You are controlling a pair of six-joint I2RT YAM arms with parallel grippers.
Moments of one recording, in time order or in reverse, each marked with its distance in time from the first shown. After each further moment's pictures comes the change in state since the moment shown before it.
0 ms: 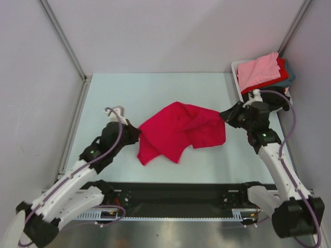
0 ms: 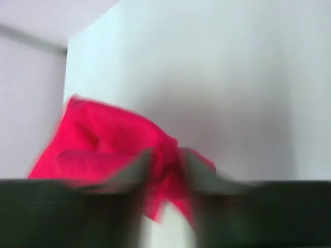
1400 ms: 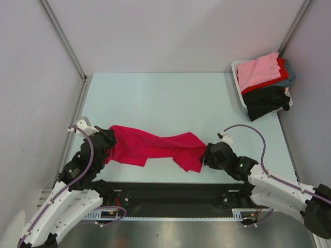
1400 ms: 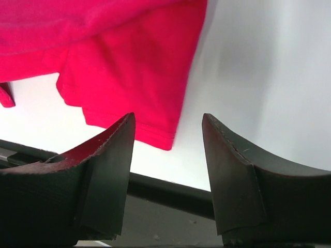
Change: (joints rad) left arm 0.014 -0.363 0.036 -0.260 -0.456 -0.168; right arm 0.698 -0.185 -0.433 -0.136 0.541 0.316
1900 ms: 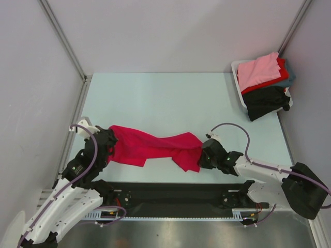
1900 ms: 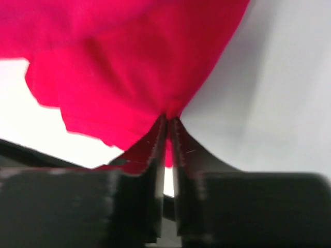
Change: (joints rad) left arm 0.005 0.040 -0.010 0.000 -0.058 -0.038; right arm -0.005 0.281 0.022 0.171 -0.128 -0.062
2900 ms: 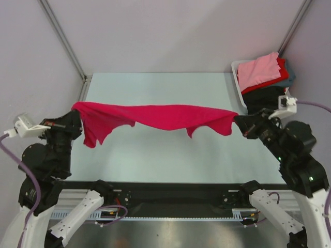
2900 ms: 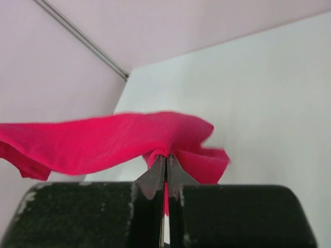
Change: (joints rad) left arm 0.124 -0.019 0.504 0.029 0.101 0.163; right arm -0.451 -0.449 0.820 -0.516 -0.177 -0.310
